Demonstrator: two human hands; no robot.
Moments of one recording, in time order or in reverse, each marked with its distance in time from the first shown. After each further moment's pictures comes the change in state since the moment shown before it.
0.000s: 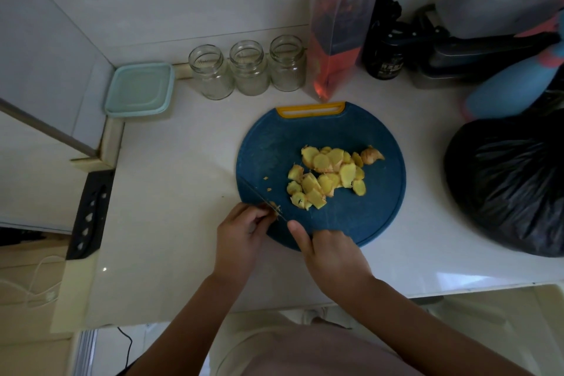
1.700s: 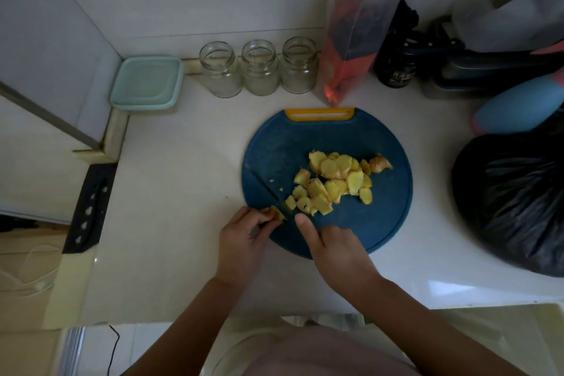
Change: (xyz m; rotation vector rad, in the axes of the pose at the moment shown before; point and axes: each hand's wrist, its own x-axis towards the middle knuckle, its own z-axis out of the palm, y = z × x) left_hand -0.004 -0.007 0.003 -0.081 0.024 -0.042; right_hand 0.017 0.008 0.000 0.019 0.152 -0.109
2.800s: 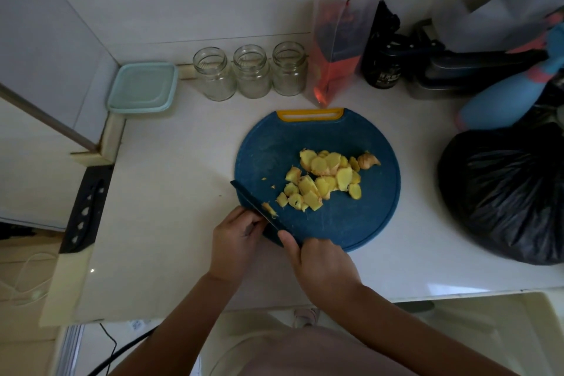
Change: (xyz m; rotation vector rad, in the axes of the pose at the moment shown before) left_hand -0.002 0.001 0.001 0.083 0.023 0.113; right_hand -0.026 -0.017 0.007 -0.117 -0.170 0.112
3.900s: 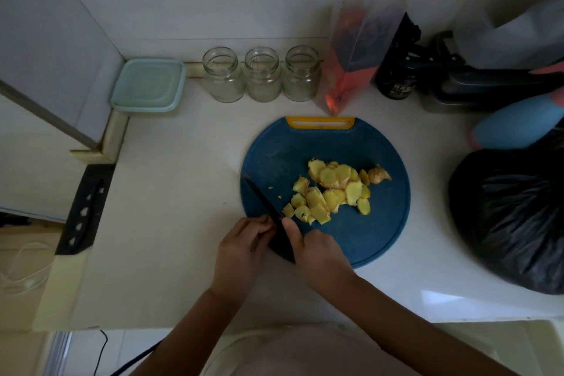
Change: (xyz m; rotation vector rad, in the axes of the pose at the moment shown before) left_hand -0.006 -0.003 0.002 0.048 -0.040 -0.048; right_hand 0.042 -0.003 -0.003 0.101 -0.042 -0.039
